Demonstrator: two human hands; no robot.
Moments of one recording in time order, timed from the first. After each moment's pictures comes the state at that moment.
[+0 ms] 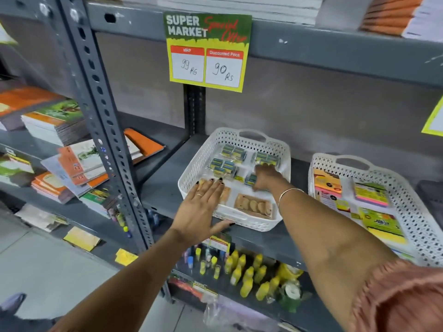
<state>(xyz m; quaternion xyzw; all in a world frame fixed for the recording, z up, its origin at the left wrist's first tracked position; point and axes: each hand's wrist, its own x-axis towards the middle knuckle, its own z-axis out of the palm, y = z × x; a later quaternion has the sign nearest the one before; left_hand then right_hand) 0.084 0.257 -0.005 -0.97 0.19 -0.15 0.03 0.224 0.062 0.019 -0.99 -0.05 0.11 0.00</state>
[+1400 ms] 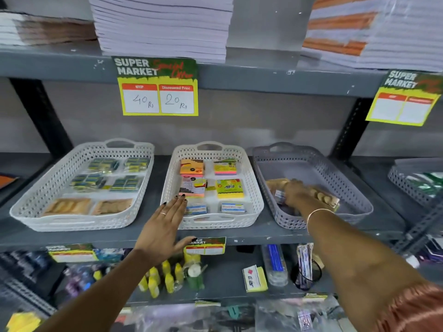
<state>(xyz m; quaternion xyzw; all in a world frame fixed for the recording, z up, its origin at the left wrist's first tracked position) 0.023 0.030 -0.009 -0.93 0.34 -0.14 0.00 0.017 -0.338 0.035 -0.97 0.24 0.06 -0.07</state>
